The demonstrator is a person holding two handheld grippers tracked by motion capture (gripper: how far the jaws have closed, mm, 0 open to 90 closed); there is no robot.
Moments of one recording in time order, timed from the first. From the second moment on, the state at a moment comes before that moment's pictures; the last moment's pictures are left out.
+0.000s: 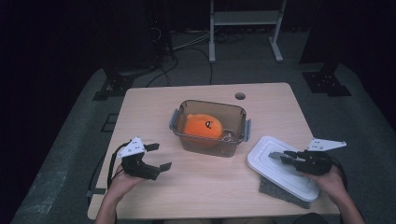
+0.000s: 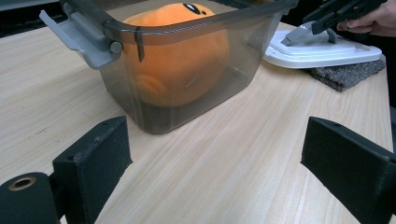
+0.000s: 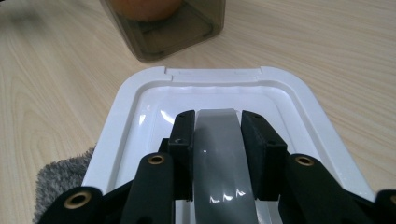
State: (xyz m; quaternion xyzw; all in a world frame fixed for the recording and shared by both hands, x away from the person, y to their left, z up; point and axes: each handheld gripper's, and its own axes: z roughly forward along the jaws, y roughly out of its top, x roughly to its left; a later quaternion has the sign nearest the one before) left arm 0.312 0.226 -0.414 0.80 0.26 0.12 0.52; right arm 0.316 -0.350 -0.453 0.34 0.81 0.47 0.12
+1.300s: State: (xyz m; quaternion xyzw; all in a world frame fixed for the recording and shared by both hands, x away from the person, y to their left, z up) left arm 0.312 0.228 -0.414 0.80 0.27 0.12 0.52; right arm 0.301 -0.356 -0.371 0.30 0.81 0.49 0.14
